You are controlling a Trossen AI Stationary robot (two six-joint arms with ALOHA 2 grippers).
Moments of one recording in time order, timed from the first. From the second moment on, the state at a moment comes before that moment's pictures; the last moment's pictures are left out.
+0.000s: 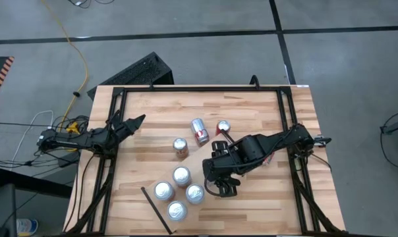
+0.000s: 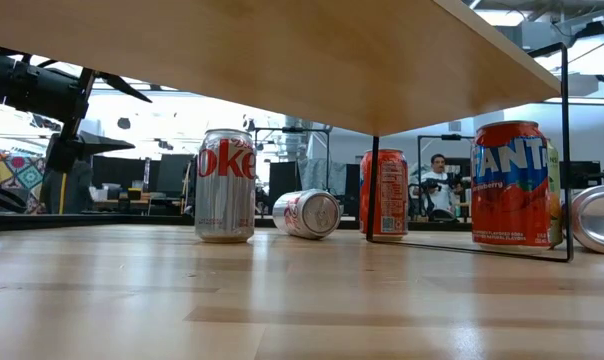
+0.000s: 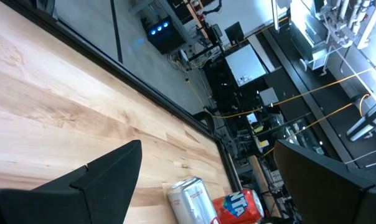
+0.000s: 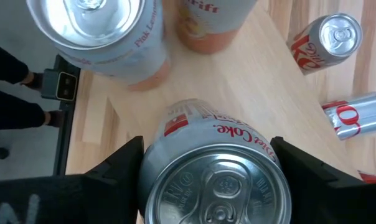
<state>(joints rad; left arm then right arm) -0.10 0.03 0.02 0.03 -0.95 -1.05 0.39 2.02 2.35 -1.48 0.11 0.24</state>
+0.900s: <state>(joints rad) -0.10 0.03 0.02 0.03 -0.95 -1.03 0.41 2.02 2.35 -1.47 0.07 0.23</state>
